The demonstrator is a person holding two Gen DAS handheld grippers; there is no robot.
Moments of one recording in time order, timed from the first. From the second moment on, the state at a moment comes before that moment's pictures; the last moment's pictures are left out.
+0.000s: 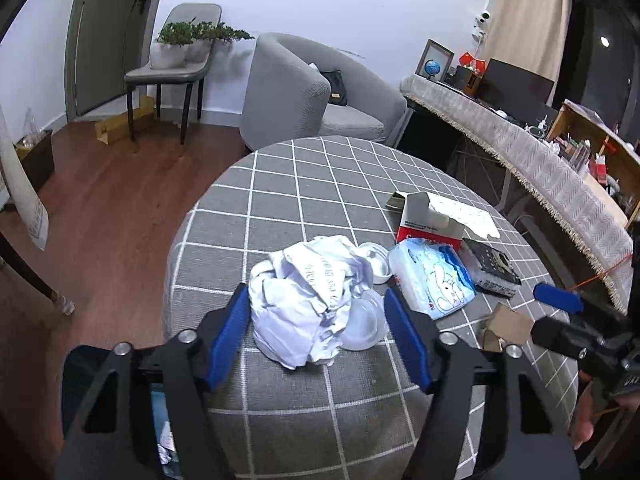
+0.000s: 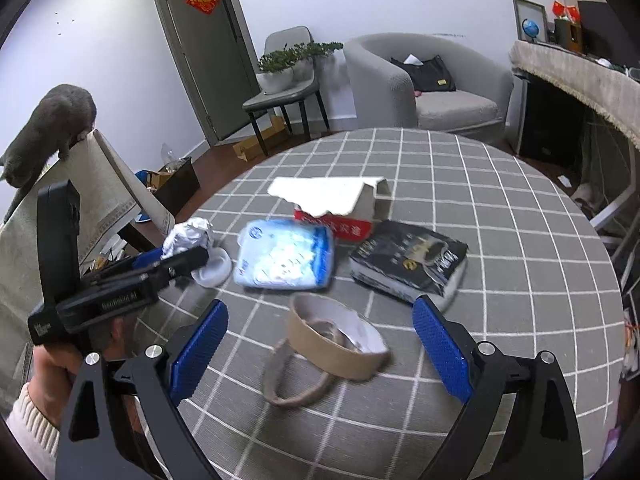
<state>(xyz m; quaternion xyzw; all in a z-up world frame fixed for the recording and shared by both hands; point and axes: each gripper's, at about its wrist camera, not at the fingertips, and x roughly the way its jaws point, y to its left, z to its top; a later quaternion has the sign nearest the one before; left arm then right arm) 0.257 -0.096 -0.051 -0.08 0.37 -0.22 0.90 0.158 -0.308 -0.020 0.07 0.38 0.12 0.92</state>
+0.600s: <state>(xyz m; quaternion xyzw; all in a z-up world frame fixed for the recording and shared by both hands) 0.255 -0.090 -0.041 -0.12 0.35 -0.21 0.91 0.166 -0.327 -0.042 0.14 0.41 0.13 0.89</state>
